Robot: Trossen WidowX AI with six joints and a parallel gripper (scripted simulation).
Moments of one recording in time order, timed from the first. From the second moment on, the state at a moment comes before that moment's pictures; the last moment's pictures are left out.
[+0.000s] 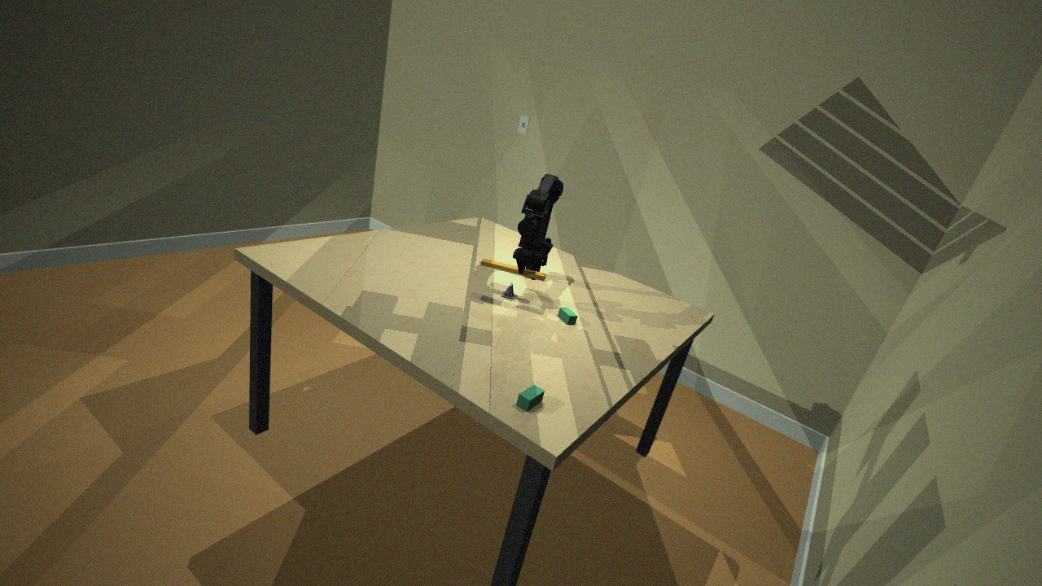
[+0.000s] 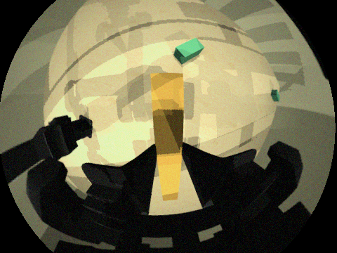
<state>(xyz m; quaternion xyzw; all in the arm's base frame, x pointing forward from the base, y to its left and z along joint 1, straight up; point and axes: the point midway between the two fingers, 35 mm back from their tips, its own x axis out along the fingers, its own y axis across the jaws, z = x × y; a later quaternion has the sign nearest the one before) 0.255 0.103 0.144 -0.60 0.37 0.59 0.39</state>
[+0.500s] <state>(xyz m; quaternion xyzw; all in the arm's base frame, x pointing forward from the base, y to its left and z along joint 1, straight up) 0.252 0.105 0.127 -0.60 0.37 0.59 0.38</state>
